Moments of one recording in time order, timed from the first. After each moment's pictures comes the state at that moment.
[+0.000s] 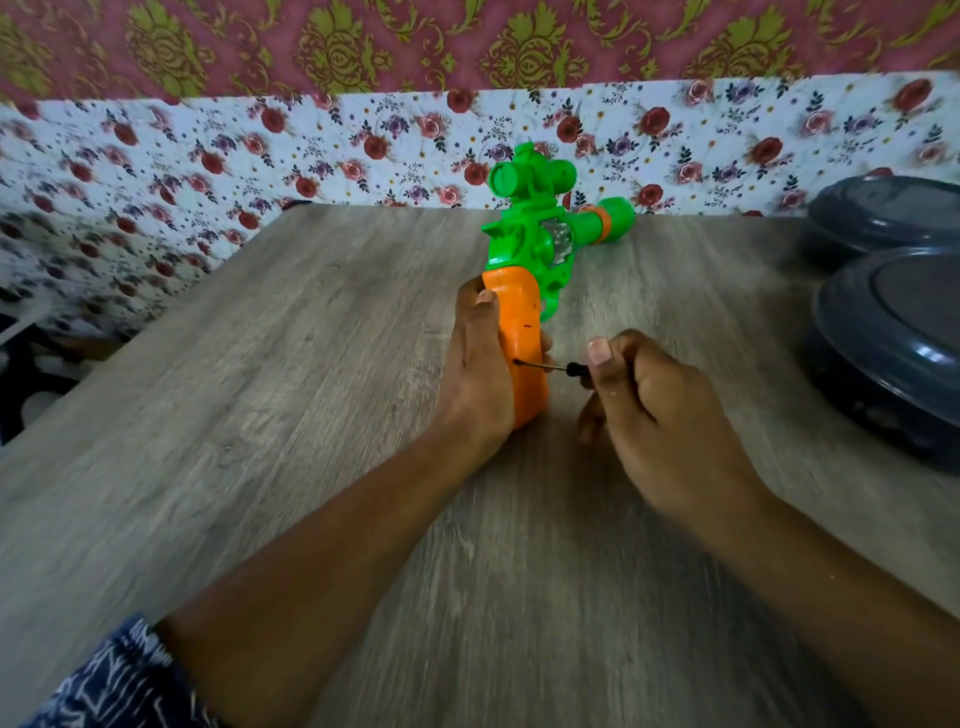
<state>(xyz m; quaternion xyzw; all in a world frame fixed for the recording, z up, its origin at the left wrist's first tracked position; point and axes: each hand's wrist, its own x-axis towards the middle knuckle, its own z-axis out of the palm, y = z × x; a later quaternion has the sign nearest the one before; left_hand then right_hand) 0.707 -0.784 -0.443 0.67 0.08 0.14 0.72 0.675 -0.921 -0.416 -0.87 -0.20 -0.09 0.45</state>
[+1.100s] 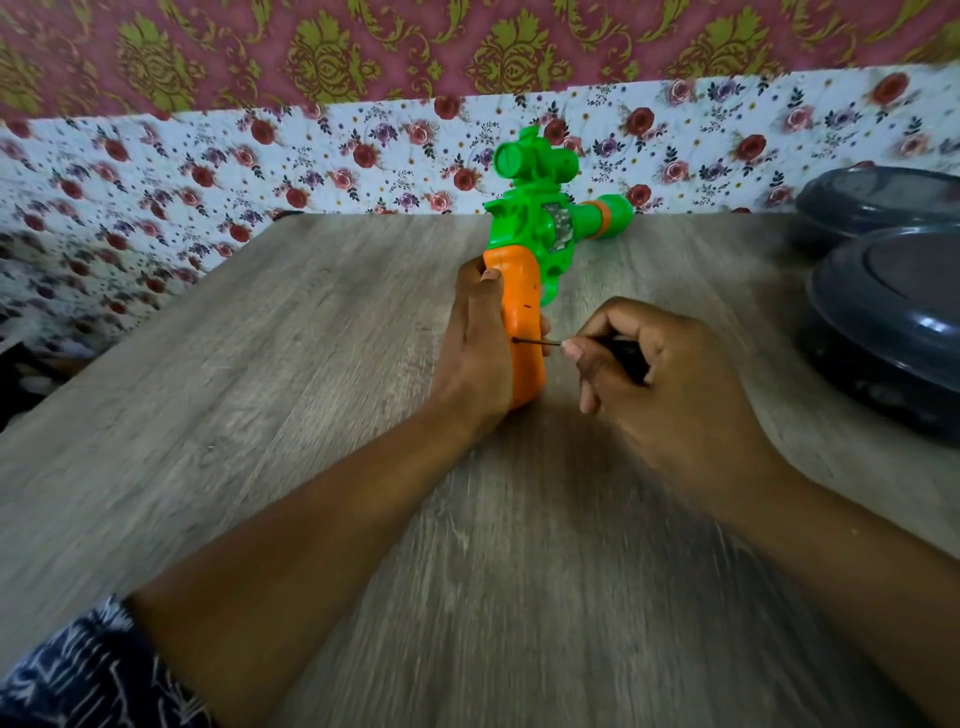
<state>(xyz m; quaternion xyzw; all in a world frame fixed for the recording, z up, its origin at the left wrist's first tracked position) 0.715 -0.786 -0.442 0.70 0.03 0.13 0.70 0.684 -0.925 -0.420 -0.82 -0.25 -0.14 0.49</state>
